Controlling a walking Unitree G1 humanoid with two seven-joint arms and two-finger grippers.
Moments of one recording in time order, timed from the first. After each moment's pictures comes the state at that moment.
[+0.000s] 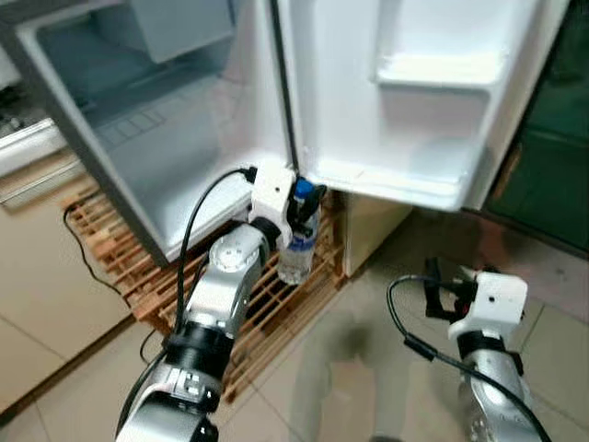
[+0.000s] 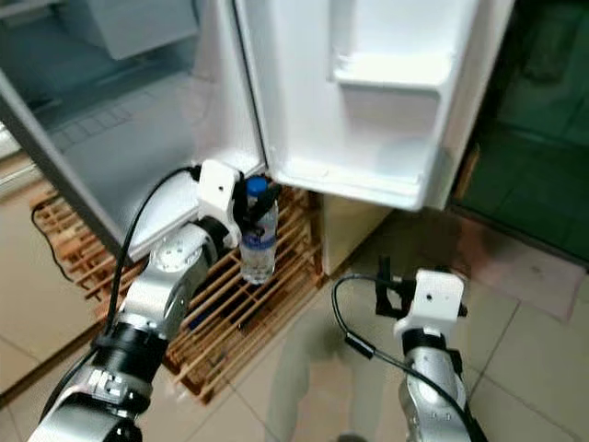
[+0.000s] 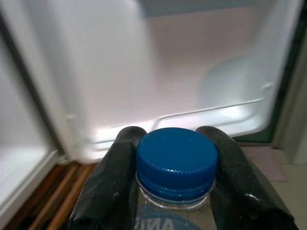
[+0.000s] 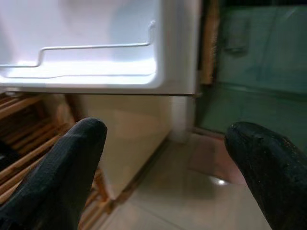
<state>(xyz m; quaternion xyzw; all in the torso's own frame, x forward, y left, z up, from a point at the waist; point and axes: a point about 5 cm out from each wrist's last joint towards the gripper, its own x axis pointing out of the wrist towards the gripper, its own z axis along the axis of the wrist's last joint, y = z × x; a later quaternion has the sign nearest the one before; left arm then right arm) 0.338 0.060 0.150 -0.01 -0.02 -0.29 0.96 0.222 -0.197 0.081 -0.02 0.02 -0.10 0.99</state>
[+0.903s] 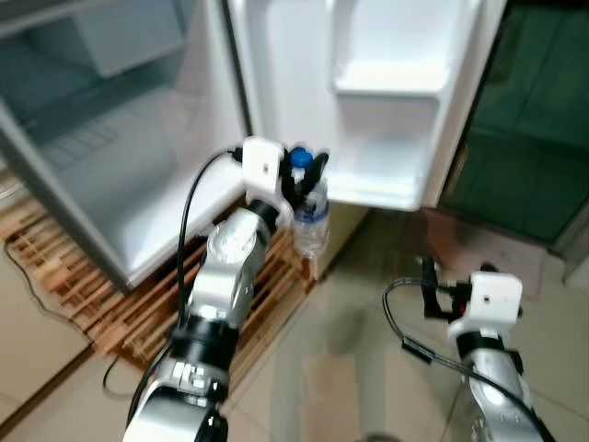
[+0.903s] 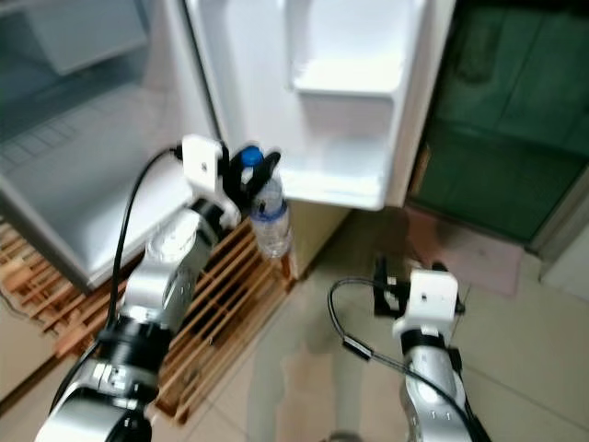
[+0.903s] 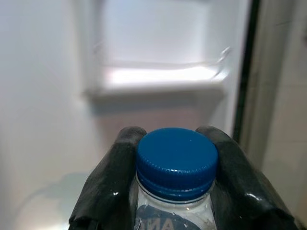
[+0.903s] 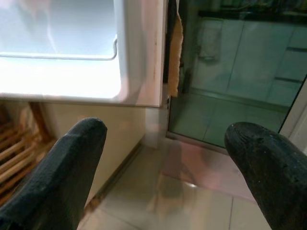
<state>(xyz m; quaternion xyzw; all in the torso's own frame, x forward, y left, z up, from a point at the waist) 0.341 0.043 0.201 -0.08 -0.13 -0.31 0.94 0.223 -0.200 0.084 -0.05 0.01 -0.09 0.99</state>
